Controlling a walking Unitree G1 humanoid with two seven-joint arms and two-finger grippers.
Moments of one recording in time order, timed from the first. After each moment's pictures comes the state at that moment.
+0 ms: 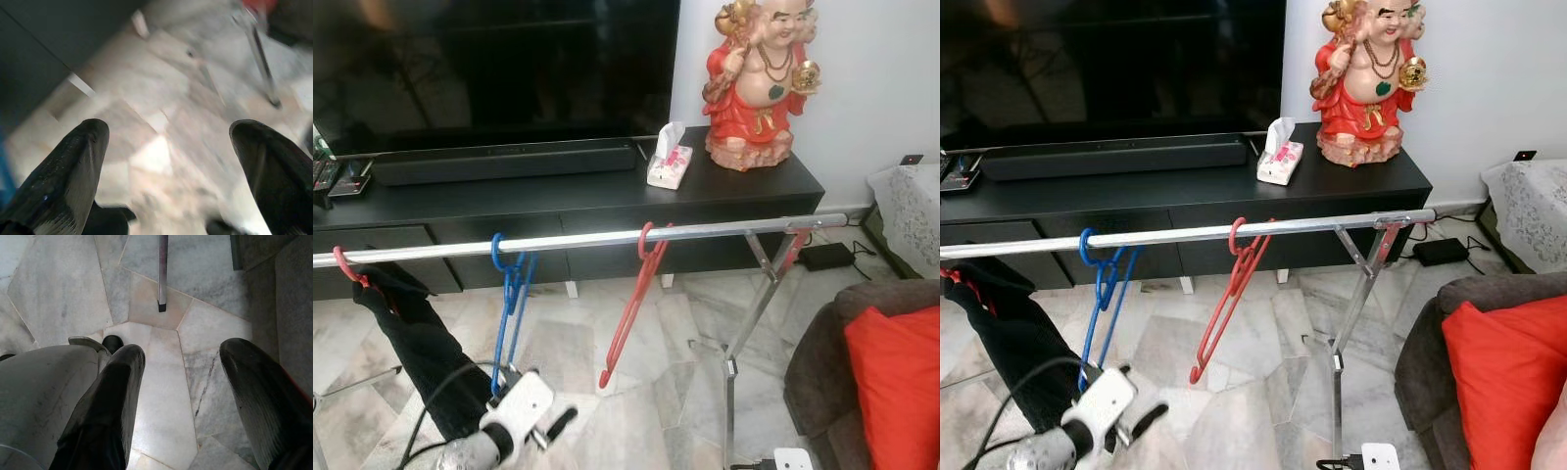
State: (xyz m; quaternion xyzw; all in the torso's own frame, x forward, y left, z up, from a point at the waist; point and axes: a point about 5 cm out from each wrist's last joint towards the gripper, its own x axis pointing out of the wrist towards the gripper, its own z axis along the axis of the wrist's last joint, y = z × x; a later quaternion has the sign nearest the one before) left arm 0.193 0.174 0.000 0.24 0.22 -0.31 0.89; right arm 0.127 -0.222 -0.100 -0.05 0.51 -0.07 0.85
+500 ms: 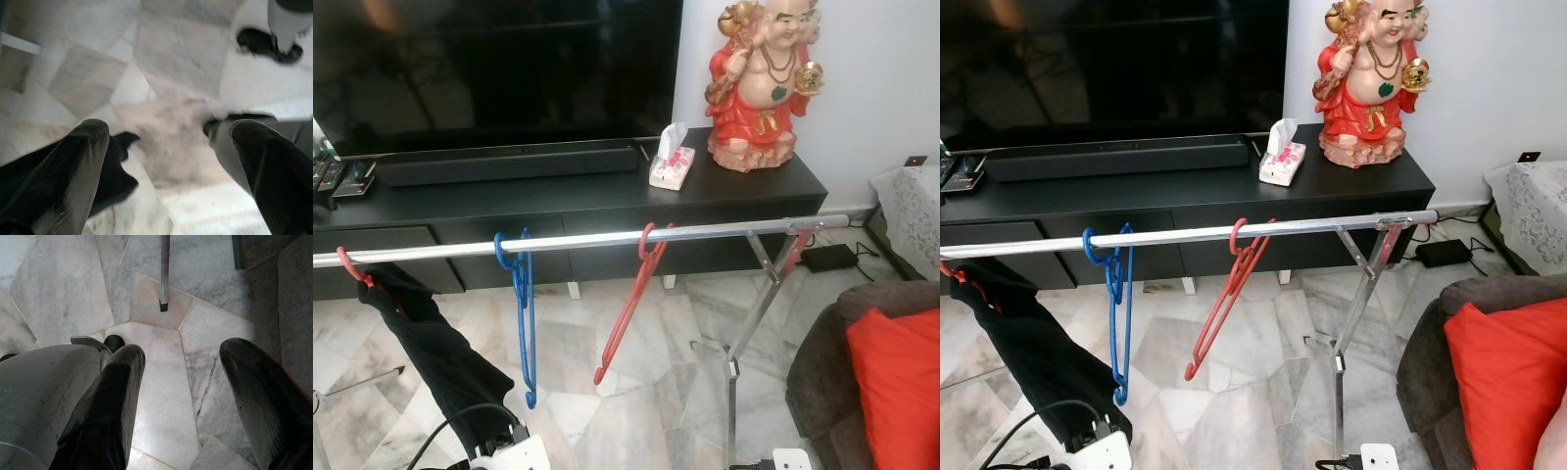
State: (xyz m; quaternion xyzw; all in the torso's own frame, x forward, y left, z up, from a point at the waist) left arm 0.163 0.191 -0.035 0.37 0.32 -0.40 0.77; right arm 0.126 -0.221 -0.101 -0.05 0.52 -0.07 0.85
